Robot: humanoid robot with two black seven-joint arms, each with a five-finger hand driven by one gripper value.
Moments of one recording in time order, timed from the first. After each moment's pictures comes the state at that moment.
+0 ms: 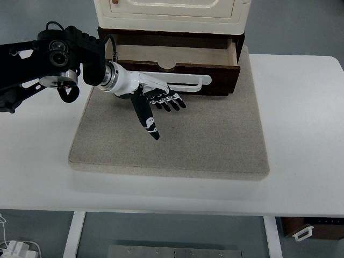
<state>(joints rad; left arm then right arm) -1.31 0.55 -0.25 -1.38 0.62 -0.45 0.51 0.00 0.00 -0.01 0.11 -0.04 0.20 -0.04</state>
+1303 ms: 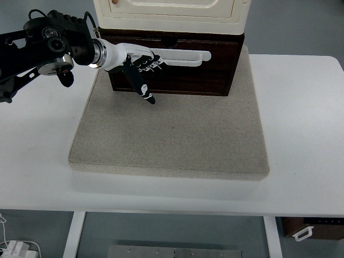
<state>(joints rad) -1.30 0.54 -0.30 -1.25 0.69 -0.32 0.47 0.00 0.00 -0.01 0.11 -0.04 0.20 -0.04</state>
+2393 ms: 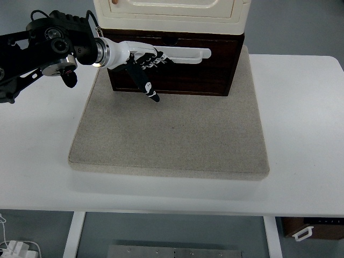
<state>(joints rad) -1.30 0.53 -0.30 -1.27 0.69 -0.29 0.46 0.00 0.00 -0.01 0.11 -0.04 0.20 -0.04</state>
